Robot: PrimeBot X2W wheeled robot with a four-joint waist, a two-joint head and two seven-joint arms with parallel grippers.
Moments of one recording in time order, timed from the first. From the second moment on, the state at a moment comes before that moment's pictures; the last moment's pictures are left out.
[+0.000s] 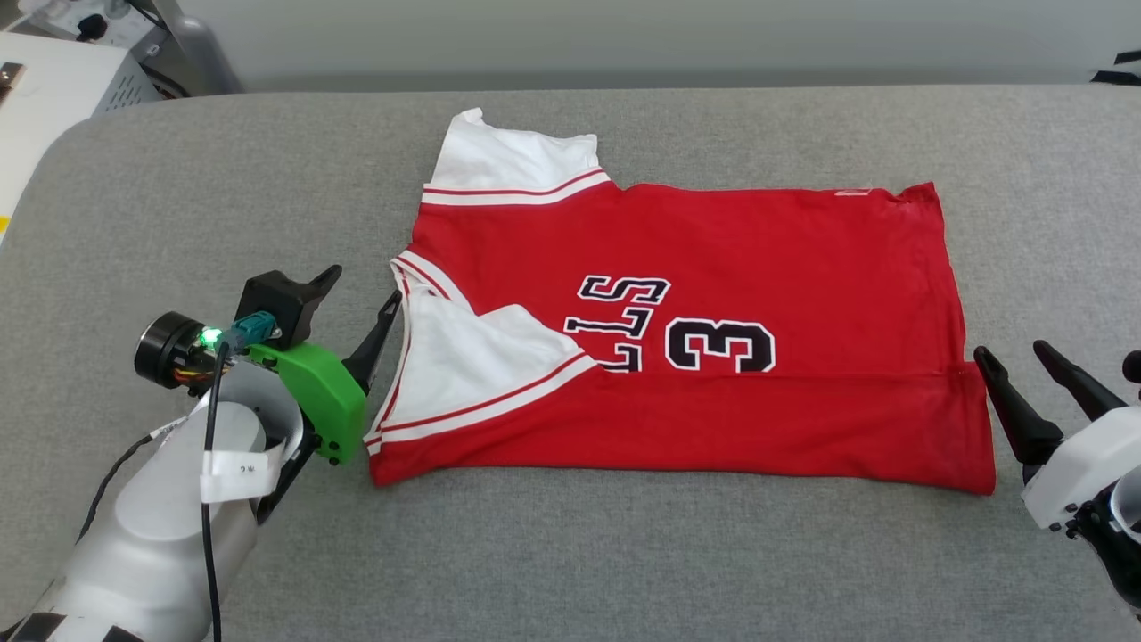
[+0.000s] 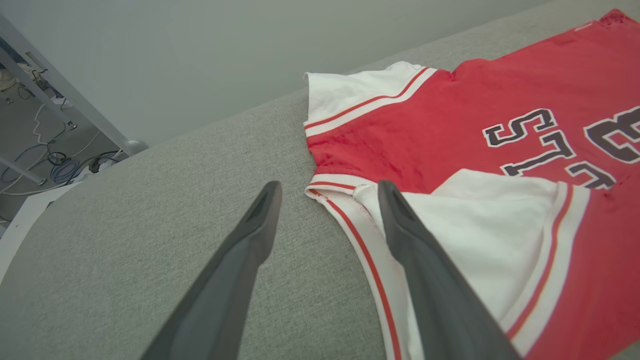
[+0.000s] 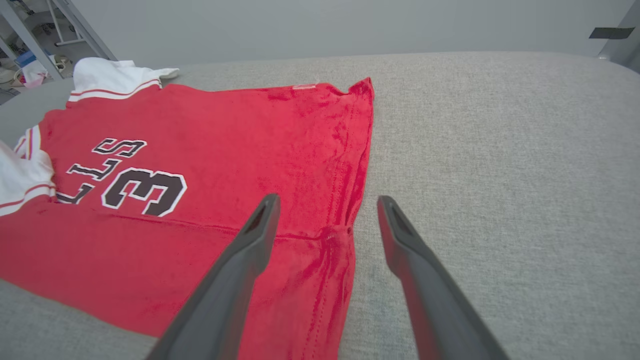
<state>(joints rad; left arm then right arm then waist) -0.67 0.47 -0.71 0.69 -0.55 -0.13 -0.23 -0.27 -0.57 0.32 0.32 0.75 0.13 -0.06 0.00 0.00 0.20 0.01</state>
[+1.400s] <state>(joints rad) -0.78 0.58 -1.04 0.64 -1.13 -0.13 0.65 -0.21 -0.45 0.15 0.12 0.59 0.13 0.08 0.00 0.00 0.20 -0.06</state>
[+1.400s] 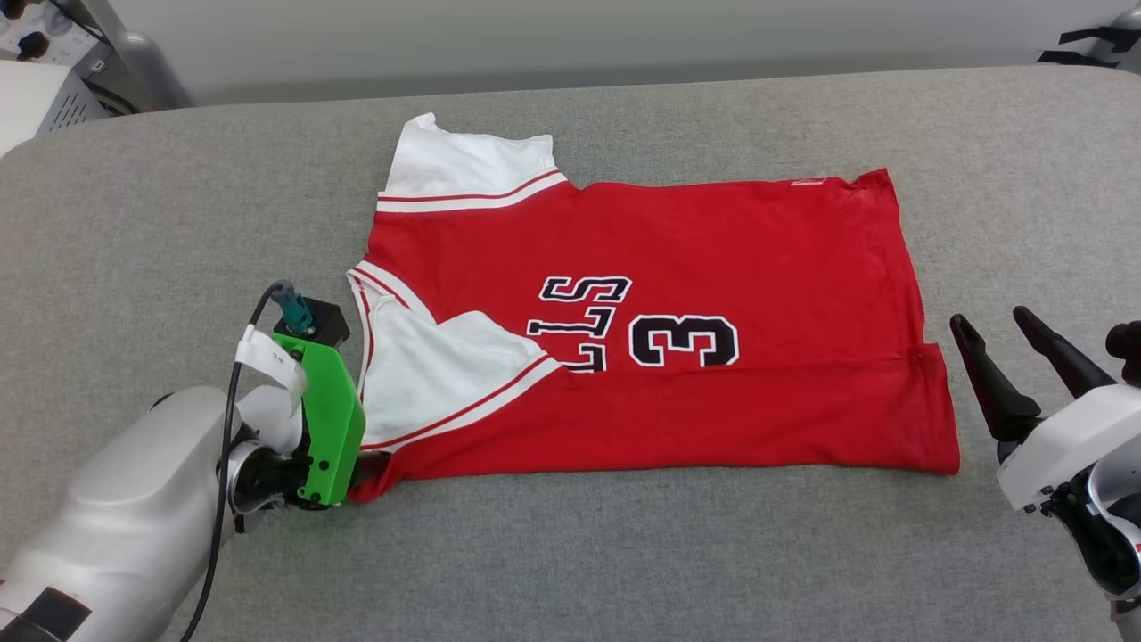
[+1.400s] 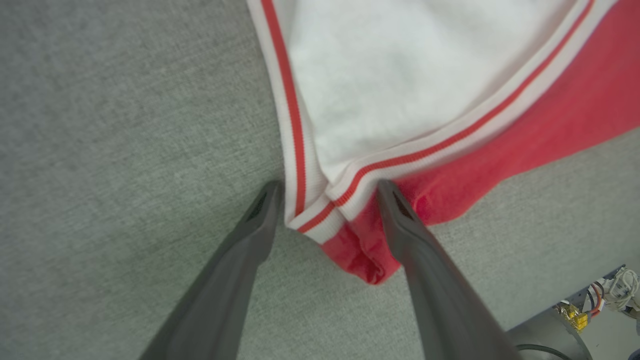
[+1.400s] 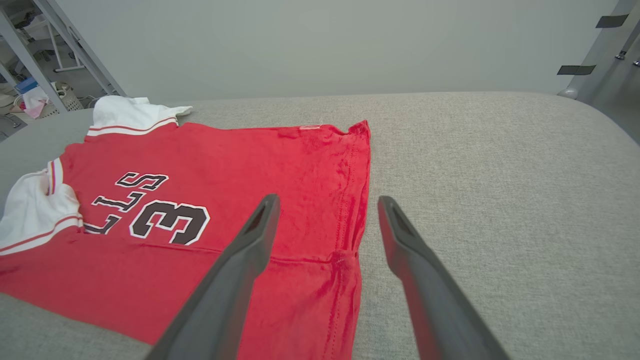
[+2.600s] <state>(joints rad) -0.80 0.67 -1.16 0.42 -1.08 -0.13 0.37 -0.38 -0.67 0.39 0.24 0.76 0.13 0.77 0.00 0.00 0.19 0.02</state>
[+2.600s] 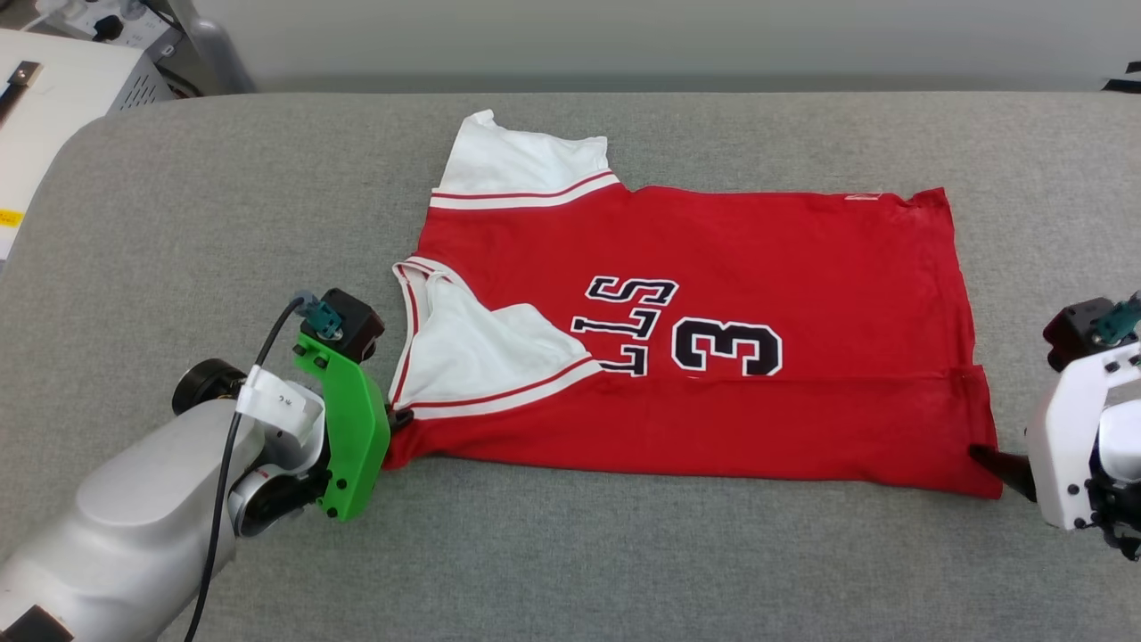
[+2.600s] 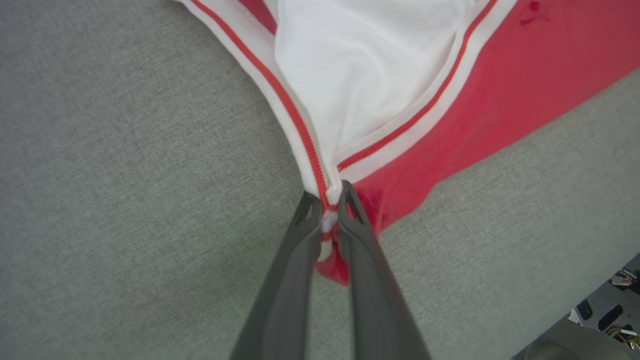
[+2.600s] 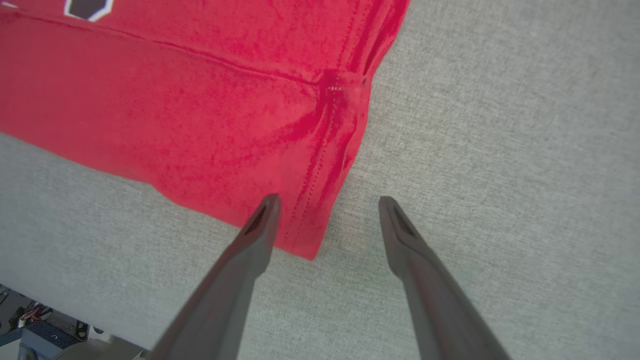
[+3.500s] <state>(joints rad) -0.74 0.67 -1.17 0.44 -1.07 -0.13 0.27 -0.37 -0.66 0.55 0.38 0.81 0.13 0.49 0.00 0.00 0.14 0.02</state>
